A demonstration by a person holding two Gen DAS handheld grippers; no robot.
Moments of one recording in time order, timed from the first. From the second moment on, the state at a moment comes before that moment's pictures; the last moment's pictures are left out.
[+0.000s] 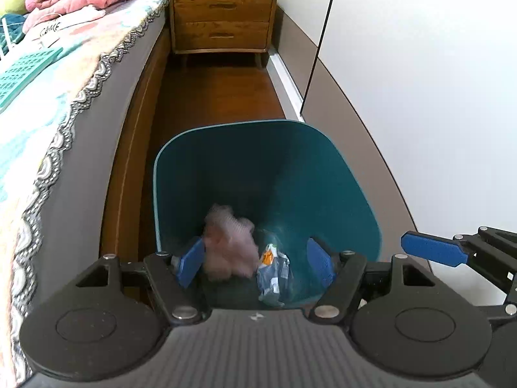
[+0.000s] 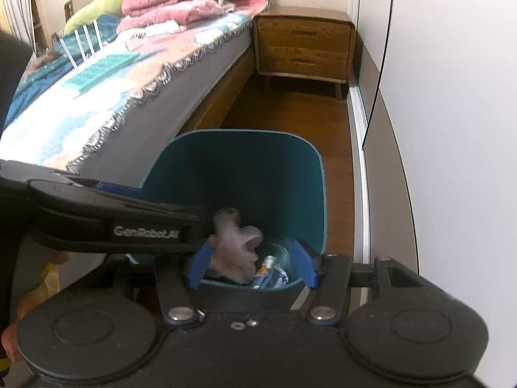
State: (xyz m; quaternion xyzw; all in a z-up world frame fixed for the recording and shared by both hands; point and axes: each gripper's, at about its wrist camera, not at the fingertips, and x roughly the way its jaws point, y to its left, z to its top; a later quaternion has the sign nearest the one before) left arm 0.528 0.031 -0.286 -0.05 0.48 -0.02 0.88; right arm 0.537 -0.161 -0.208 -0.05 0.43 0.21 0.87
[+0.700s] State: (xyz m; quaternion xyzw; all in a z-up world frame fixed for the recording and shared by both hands) left arm 0.380 0.019 -0.311 -0.04 0.51 -0.03 0.86; right arm 0.393 -0.204 -0.249 -0.06 0.46 0.23 0.86
